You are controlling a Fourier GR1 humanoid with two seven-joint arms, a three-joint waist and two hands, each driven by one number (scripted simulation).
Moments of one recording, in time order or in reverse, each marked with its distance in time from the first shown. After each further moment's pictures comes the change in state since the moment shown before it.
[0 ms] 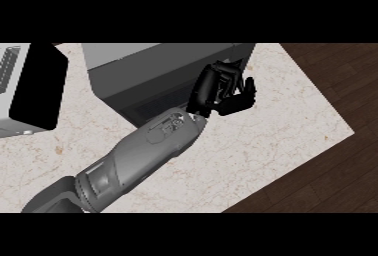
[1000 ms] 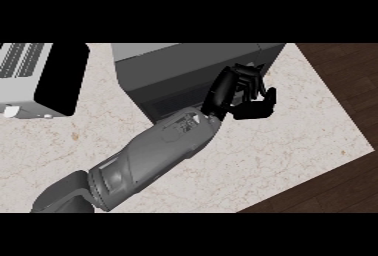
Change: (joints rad) left arm -0.081 -0.049 -0.072 0.060 0.121 -0.068 0.033; right arm 0.024 -0.089 -0.104 0.020 -0.076 -0.015 0.023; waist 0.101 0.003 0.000
